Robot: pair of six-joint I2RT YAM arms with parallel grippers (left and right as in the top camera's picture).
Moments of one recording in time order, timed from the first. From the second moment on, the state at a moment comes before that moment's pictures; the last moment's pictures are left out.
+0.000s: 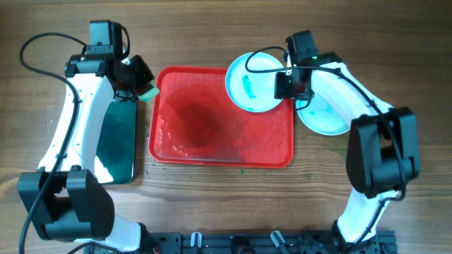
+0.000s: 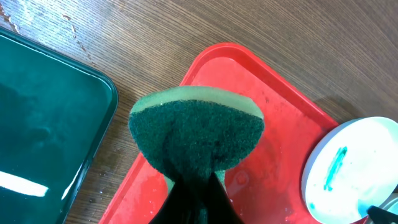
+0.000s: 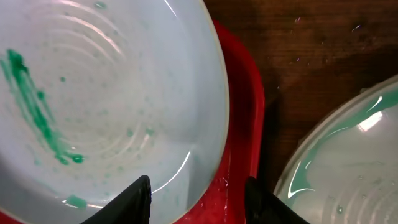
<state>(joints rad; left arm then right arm) 0.01 1.70 1.42 -0.90 0.13 -0.54 0.25 2.00 1.41 -0.72 -0.06 0.28</state>
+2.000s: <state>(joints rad) 0.01 1.70 1.42 -0.90 0.13 -0.54 0.48 2.06 1.46 -0.69 -0.28 0.51</state>
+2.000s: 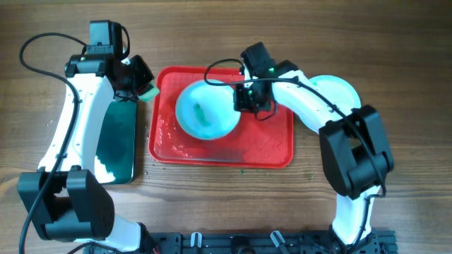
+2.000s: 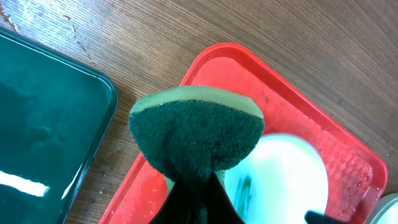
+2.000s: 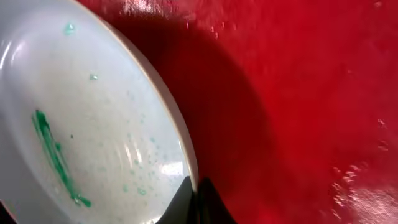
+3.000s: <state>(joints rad) -0.25 2.03 1.42 -0.71 0.12 -0.34 0.52 2.14 1.46 -0.52 -0.20 0.67</state>
